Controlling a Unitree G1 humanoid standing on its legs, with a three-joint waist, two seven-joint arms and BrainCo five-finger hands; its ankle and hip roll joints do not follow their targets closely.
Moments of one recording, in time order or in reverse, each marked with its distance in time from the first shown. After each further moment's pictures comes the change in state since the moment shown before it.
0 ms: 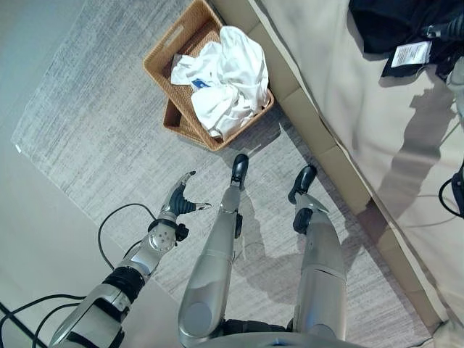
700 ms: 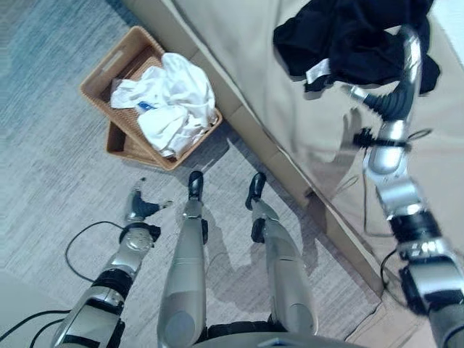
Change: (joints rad) left arm -0.008 -0.030 0.176 0.178 0.049 0.069 0.107; right arm 0.744 0.220 -0.587 -0.879 -0.089 -0.103 -0.282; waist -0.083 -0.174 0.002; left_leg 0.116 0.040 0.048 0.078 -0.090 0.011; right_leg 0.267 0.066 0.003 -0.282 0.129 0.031
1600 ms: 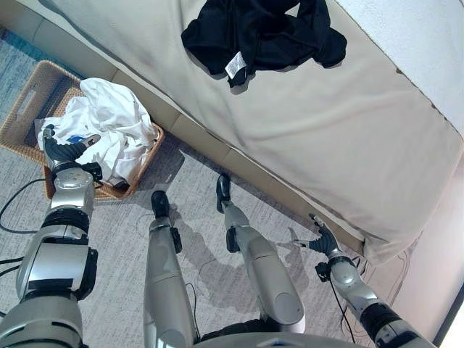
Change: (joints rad) left arm -0.434 0.269 0.223 0.338 -0.387 0.056 -0.011; right arm 0.663 0.297 0.238 0.233 0.151 0.007 0.345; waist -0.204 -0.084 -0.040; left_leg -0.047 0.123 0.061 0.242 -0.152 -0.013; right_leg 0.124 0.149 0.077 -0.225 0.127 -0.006
